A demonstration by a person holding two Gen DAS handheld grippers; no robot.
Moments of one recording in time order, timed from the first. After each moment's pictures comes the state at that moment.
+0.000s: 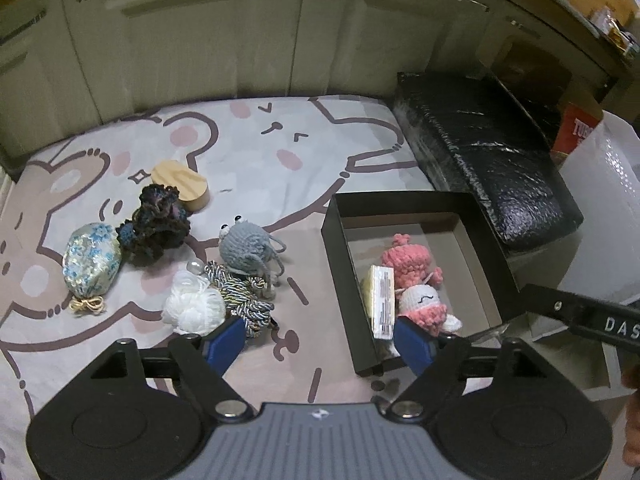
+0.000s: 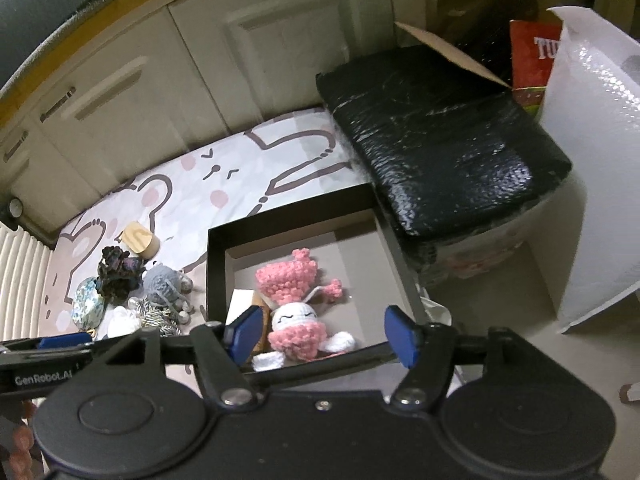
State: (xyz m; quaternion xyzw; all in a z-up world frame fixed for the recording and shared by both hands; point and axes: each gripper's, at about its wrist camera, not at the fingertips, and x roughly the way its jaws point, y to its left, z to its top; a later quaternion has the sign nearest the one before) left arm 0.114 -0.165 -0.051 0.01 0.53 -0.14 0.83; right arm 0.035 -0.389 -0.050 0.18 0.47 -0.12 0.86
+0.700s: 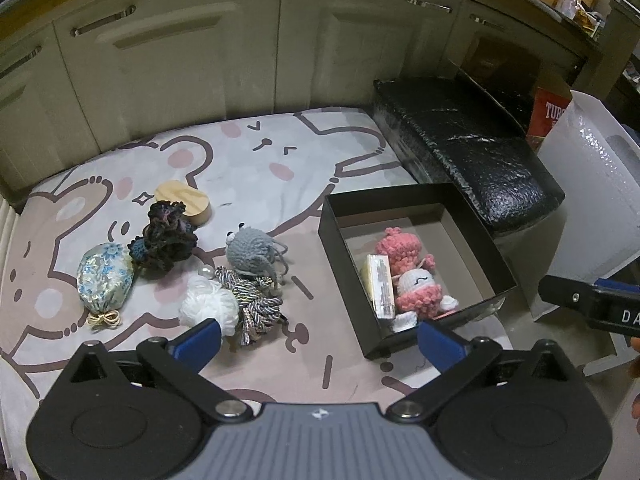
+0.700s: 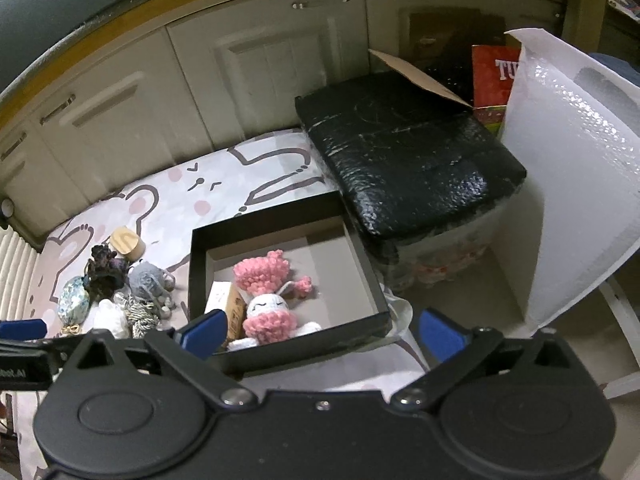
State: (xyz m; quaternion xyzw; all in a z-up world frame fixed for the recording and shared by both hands) left arm 0.087 -0.150 -0.038 0.04 0.50 -0.17 0.84; right arm -0.009 -0.379 -0.042 0.15 0.43 -0.16 0.87
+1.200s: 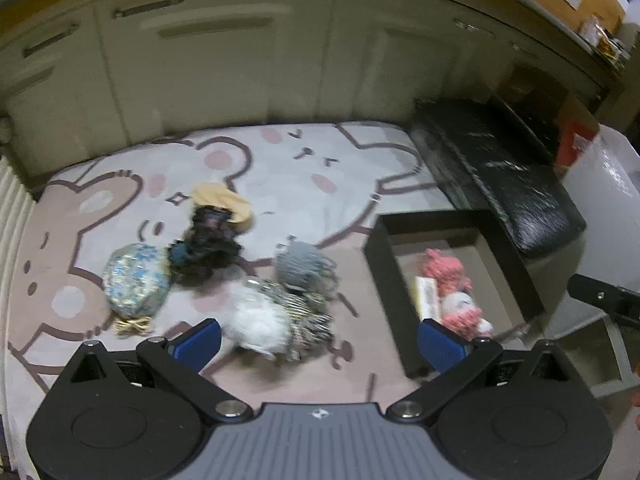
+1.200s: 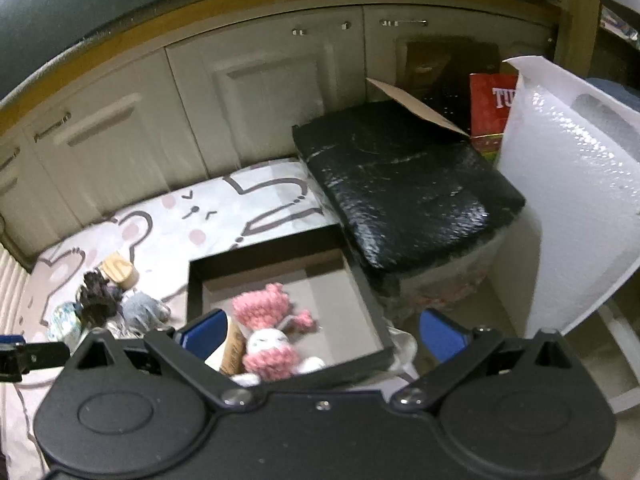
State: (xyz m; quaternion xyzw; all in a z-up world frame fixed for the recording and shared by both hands) left arm 0.115 -0.100 -0.040 0.01 0.50 -0.15 0.85; right arm 0.015 -0.369 -0.041 0.14 0.40 -0.17 0.89
